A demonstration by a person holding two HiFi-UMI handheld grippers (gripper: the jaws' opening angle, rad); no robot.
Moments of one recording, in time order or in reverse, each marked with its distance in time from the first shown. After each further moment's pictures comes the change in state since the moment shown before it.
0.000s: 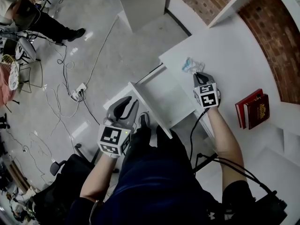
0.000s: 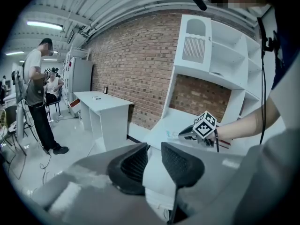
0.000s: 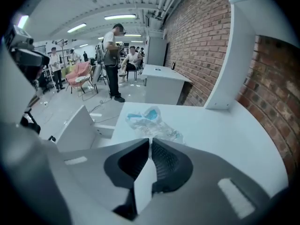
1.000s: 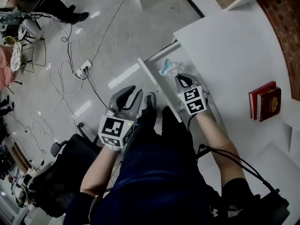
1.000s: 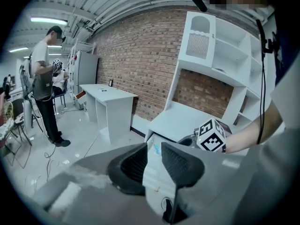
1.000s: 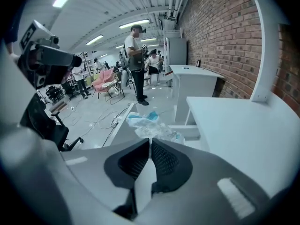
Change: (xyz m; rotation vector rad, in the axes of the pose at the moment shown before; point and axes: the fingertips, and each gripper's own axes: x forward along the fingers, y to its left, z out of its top) left arm -0.030 0.005 -0.053 -0.052 0.067 0.029; right arm 0.002 0.190 -0.018 -0.023 -0.039 0.300
